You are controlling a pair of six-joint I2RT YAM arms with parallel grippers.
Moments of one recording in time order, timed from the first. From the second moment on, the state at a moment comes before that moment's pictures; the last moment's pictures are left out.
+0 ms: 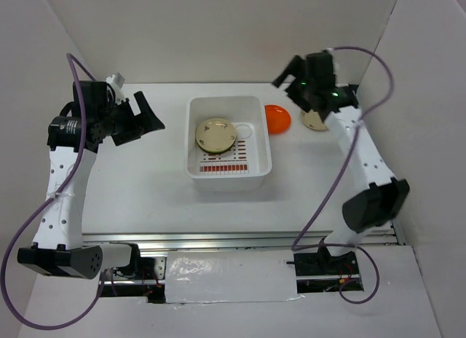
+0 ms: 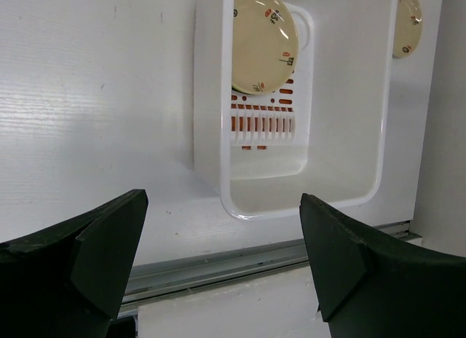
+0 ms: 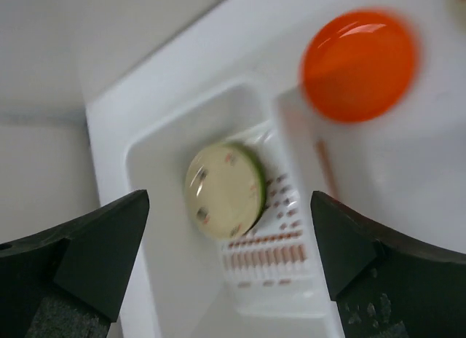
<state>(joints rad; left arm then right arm) -0.03 1.28 1.66 -1.10 0.27 -0.45 0.33 1.69 1.86 -0.74 0.09 0.80</state>
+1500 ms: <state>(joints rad) -0.02 1.24 1.49 -0.99 0.29 -0.40 -0.30 2.26 1.63 -0.27 -0.25 1.06</state>
